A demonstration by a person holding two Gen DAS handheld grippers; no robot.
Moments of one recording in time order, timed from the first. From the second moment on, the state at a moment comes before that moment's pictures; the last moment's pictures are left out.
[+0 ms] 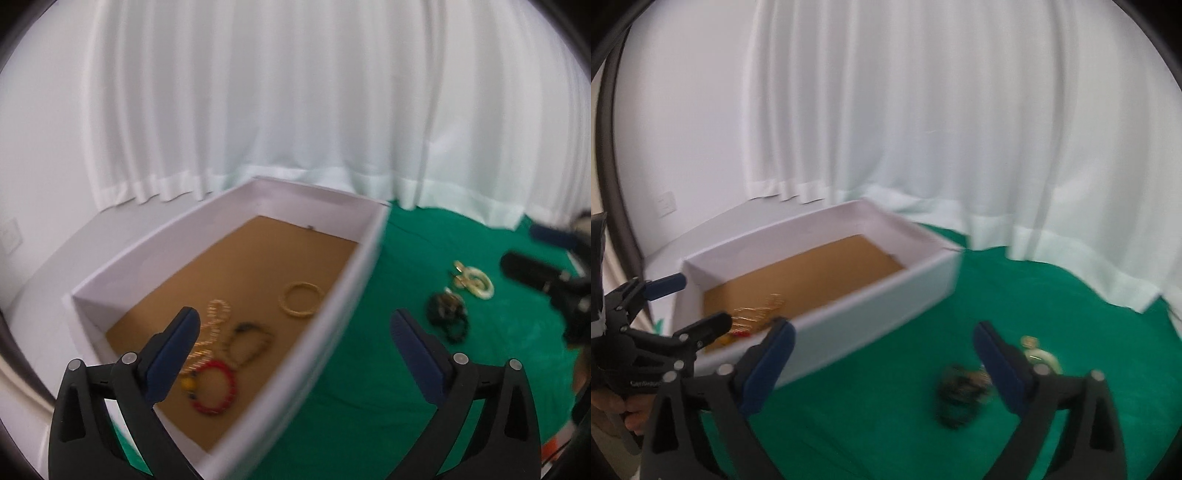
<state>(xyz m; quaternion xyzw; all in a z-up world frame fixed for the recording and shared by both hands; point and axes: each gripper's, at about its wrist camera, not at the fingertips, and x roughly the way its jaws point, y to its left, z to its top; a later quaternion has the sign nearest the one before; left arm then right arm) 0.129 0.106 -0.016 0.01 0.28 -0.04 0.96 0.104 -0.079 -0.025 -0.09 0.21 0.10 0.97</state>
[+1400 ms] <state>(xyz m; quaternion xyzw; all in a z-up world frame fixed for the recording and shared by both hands) 0.085 -0.015 -0.063 0.06 0.34 -0.13 0.93 0.004 -0.227 -0.083 0.01 0.26 -0.11 0.96</state>
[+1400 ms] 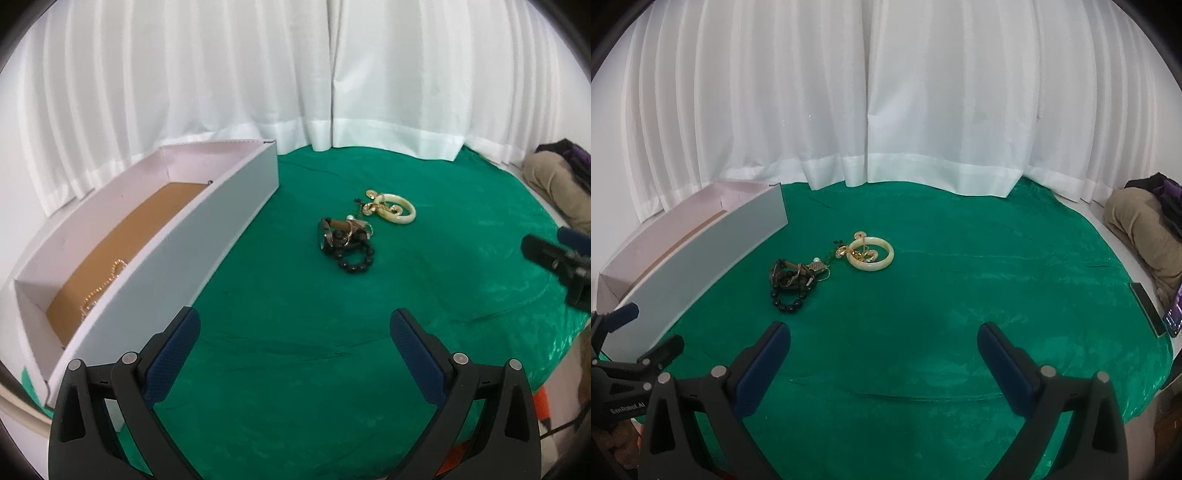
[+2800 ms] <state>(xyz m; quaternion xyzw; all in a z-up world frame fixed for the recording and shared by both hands) 0.122 0.000 -0.093 0.04 0.40 -0.12 0.91 0.300 -0.253 -0.144 -0.01 0.44 0.09 0.90</state>
